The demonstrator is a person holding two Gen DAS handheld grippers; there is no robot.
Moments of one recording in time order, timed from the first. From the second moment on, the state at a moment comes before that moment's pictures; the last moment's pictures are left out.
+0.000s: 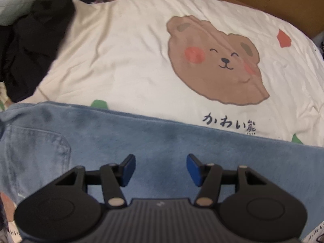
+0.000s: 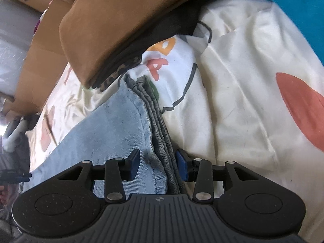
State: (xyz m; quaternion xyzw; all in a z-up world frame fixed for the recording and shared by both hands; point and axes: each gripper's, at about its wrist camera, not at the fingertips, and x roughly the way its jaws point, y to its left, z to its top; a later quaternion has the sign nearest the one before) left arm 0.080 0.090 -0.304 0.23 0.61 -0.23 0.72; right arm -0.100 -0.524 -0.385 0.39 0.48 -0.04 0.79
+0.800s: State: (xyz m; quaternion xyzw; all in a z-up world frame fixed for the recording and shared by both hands) left arm 0.069 0.155 -0.279 0.20 0.62 -0.18 0.74; right arm -0.063 -0.535 -0.412 0.44 0.51 0.09 0.73
